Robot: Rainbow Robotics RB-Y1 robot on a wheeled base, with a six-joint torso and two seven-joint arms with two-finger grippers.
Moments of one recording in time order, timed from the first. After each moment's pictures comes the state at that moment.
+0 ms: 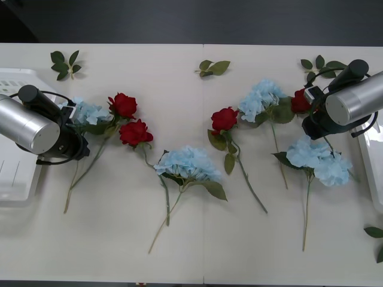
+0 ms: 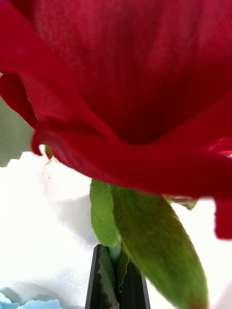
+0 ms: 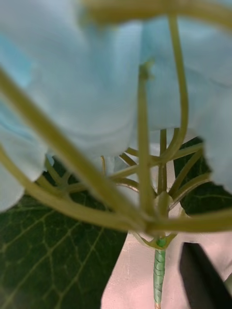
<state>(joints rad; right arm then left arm) -0.82 -0.80 0.74 -1.02 -0.82 0.99 1.50 -0.58 0.88 -0.63 -1.36 0.76 1.09 -1.19</state>
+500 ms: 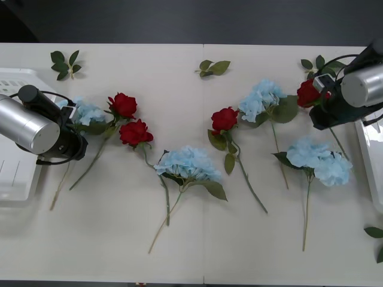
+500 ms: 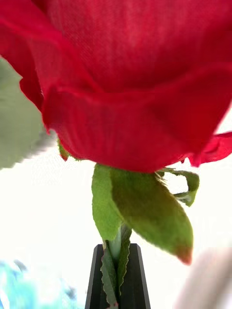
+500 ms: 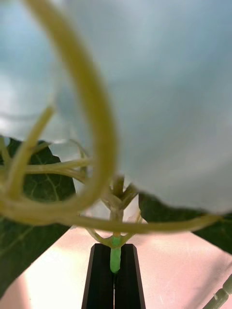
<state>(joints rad) -0.87 -0.87 0.70 -1.02 -0.97 1.08 1.58 -0.58 0.88 -0.63 -1.36 0.77 1.09 -1.19</state>
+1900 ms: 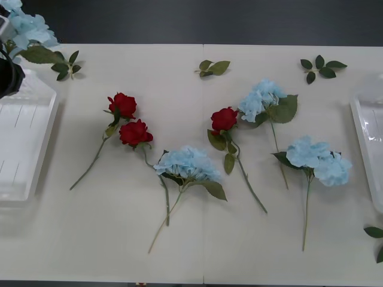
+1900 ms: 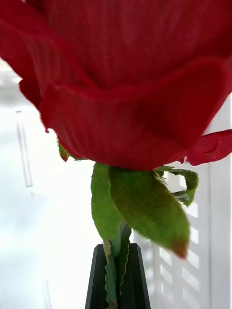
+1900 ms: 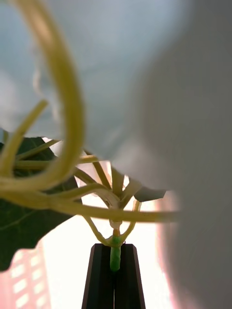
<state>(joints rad) -0.69 -1.15 0.46 -0.73 -1.11 0.85 1.77 -0.52 1.16 -0.24 -1.83 0.66 1.31 -1.33</state>
